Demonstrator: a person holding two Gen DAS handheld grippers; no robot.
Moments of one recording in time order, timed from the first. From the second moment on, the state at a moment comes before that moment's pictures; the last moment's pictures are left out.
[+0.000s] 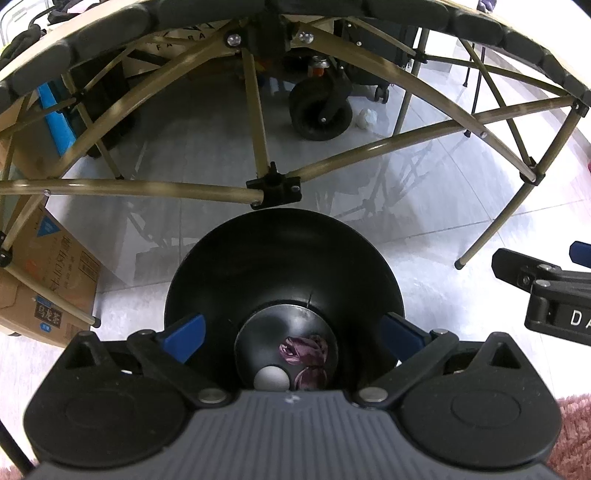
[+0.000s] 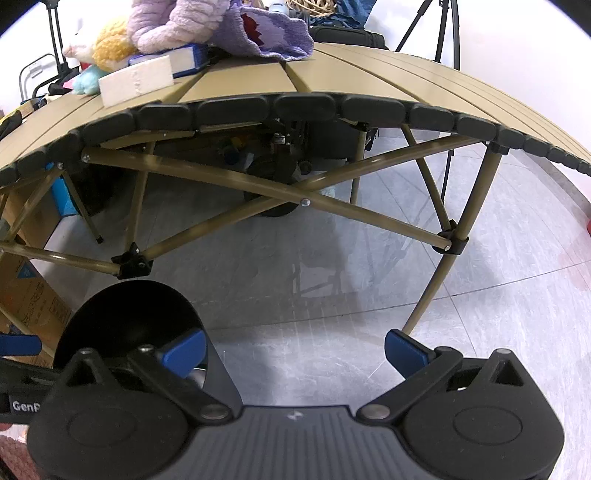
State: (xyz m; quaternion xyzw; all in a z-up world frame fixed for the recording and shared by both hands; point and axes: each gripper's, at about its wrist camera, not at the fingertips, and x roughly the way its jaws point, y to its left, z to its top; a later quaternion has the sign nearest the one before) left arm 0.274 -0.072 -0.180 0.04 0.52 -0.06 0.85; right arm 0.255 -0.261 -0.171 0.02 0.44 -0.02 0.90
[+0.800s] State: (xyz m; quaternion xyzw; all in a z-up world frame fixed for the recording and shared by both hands) left arm 0.235 -0.040 -0.115 0.01 0.42 -0.07 0.90; right arm 0.209 -0.255 -0.115 0.04 0.36 0.04 0.93
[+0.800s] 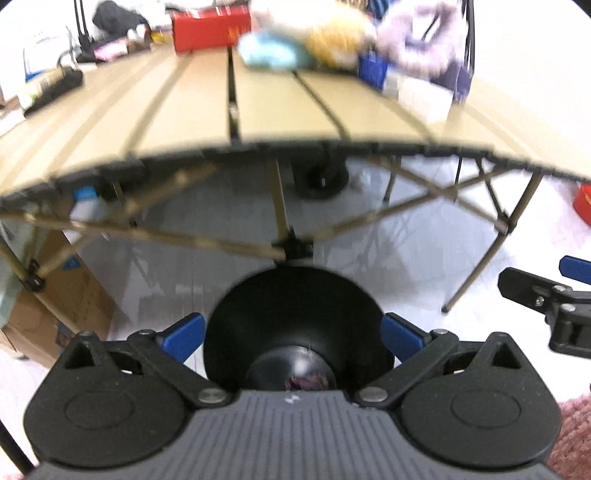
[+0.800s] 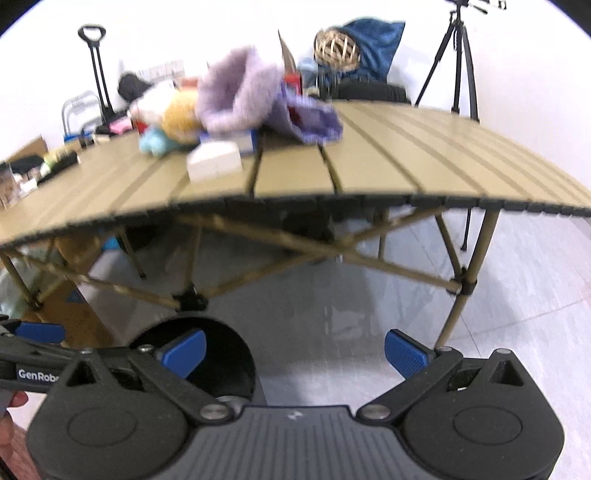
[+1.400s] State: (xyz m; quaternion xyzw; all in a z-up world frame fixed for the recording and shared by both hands) left arm 0.247 -0.022 -0.013 -0.03 0.25 -0.04 0.97; right arm 0.226 -0.240 -0.036 0.02 0.19 0.07 0.98
